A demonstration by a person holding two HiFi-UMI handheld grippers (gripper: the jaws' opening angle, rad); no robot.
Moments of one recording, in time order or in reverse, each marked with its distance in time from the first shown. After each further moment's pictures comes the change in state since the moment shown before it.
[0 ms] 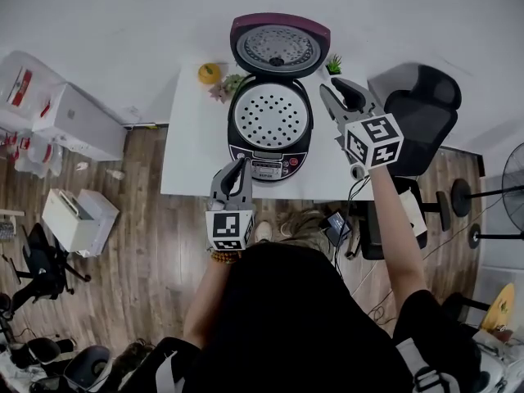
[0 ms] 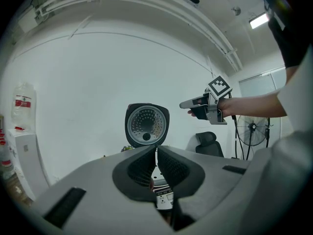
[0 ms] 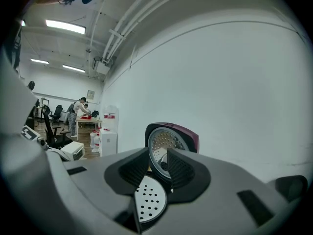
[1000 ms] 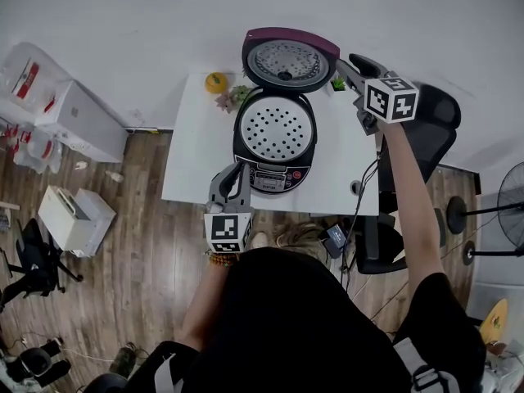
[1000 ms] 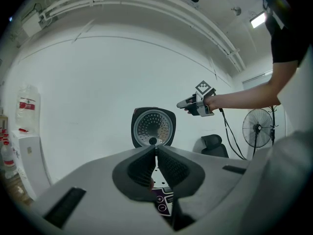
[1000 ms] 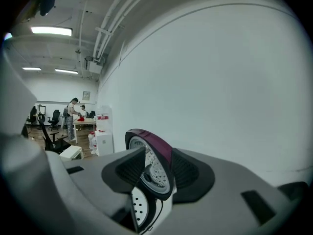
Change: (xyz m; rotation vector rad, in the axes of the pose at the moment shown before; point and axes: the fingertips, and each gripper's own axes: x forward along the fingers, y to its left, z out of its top) left arm 0.005 0.023 0.012 -0.004 -0.037 0.044; right arm 0.063 -0.083 0.040 0.061 0.068 0.012
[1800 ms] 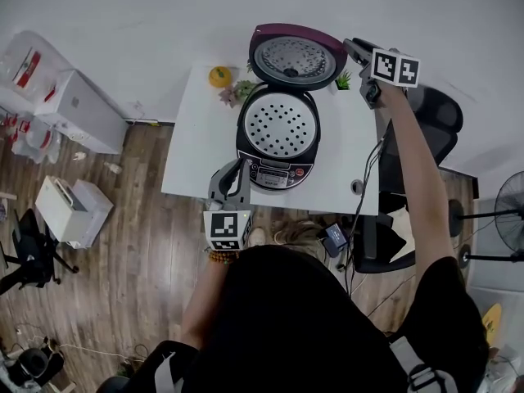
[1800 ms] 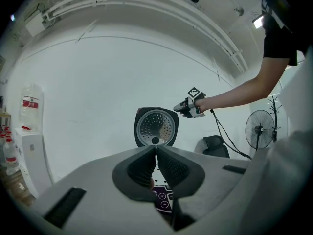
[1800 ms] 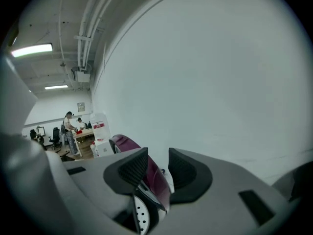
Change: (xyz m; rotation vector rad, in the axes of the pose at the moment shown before) left arm -0.008 0.009 -0.001 -0.021 0.003 0.023; right arm 0.056 -0.051 0.002 0.192 0.064 0.019
